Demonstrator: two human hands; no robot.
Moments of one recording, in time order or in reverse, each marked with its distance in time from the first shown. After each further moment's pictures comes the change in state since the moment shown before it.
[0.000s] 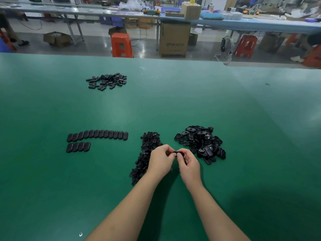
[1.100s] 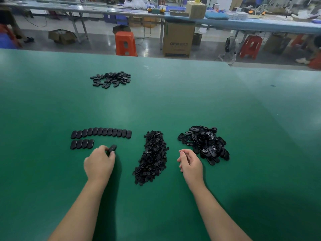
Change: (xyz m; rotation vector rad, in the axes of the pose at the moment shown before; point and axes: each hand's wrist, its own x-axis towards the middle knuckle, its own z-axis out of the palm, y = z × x) left_hand -0.001 -0.122 -0.141 0.600 0.547 -0.212; right_hand -0.001 -0.004 0.001 -0.062 -0.022 0.038
